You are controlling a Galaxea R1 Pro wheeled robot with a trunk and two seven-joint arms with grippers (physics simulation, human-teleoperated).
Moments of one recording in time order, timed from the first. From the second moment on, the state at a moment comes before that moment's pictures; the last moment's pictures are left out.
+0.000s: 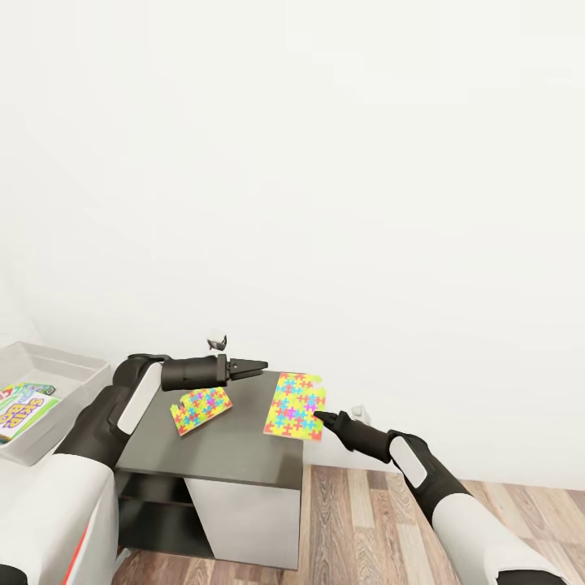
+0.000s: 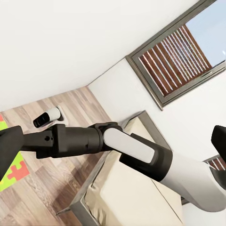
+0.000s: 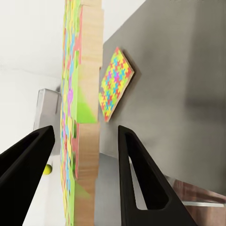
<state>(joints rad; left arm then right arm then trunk) -0.78 0.18 -0.17 -1.12 0.54 1.04 -1.07 -0.70 0.01 0.01 -0.50 -0.68 0.59 0.61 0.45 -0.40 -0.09</state>
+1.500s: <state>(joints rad) -0.78 0.18 -0.17 -1.12 0.54 1.04 -1.07 -0.70 0.01 0.01 -0.50 -0.68 0.59 0.61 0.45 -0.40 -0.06</state>
